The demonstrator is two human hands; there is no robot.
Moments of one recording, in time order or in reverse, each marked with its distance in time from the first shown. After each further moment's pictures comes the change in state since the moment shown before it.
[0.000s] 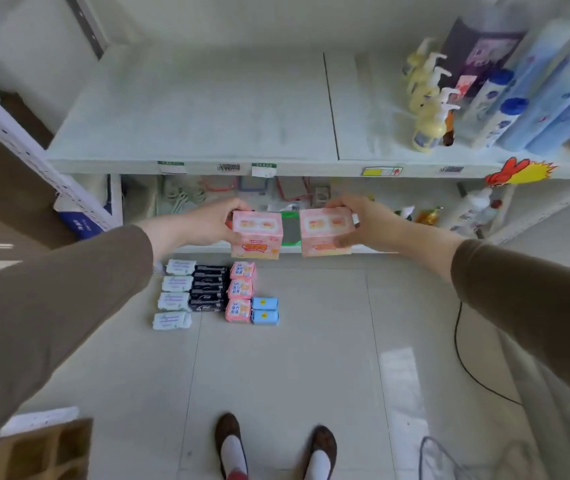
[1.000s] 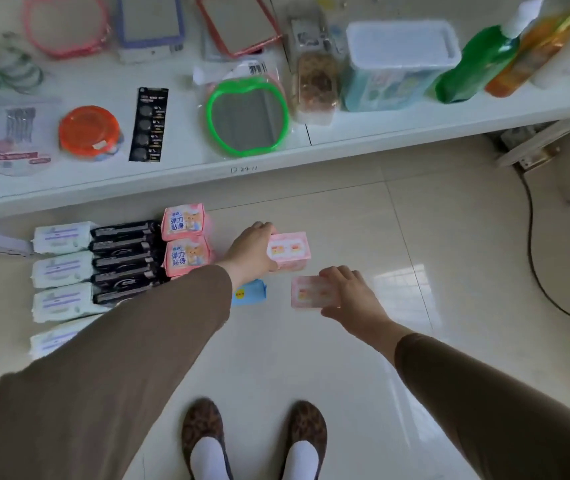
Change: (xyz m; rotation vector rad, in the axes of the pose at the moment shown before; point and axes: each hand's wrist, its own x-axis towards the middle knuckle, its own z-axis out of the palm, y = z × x) left_hand 0.382 -0.294 0.402 0.155 -0.106 0.104; right_hand 0.200 0.371 0.448 -0.029 0.061 0.314
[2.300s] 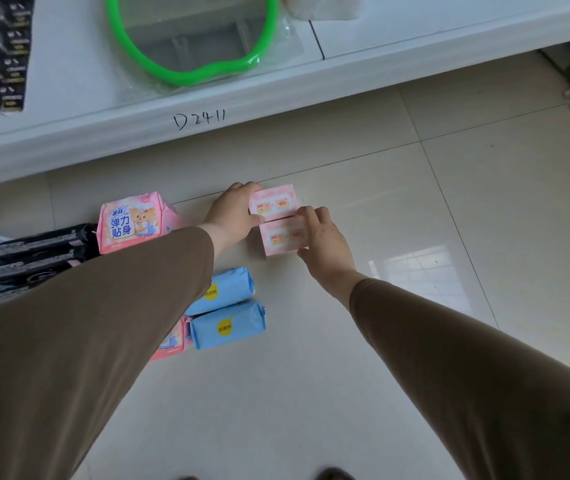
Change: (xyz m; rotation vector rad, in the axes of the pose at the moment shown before) left_hand 0.175 -0.112 0.063 0.019 0.101 0.000; right_hand 0.220 0.044 0.113 0.048 0.291 0.006
